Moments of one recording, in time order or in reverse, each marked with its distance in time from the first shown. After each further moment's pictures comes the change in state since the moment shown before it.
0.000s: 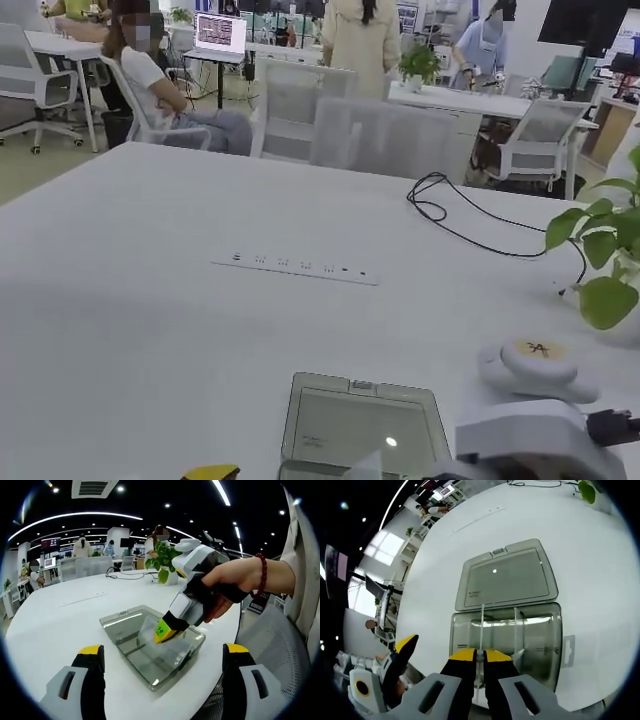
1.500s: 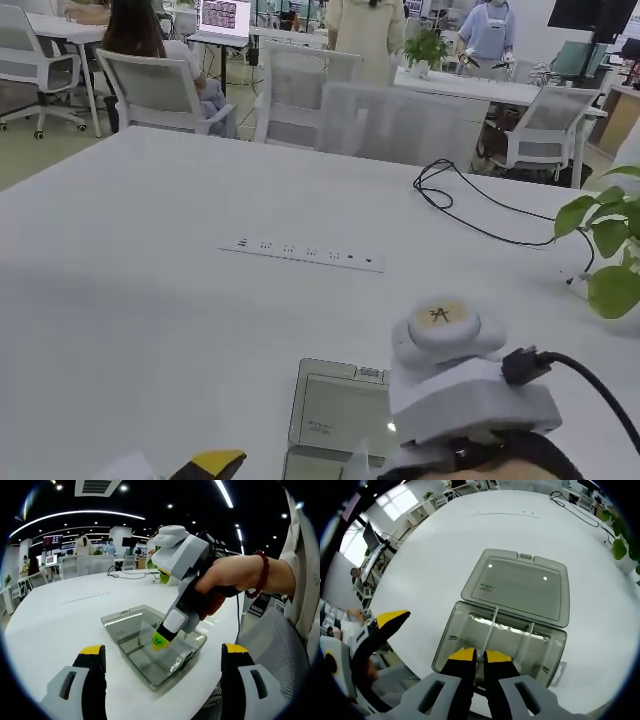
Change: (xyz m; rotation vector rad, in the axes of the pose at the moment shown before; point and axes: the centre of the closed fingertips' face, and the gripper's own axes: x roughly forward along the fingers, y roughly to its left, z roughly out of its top) left arm 0.000 0.003 0.002 -0.022 -0.005 0.005; right arm 0.012 0.004 -0.002 -0.391 0.106 -0.190
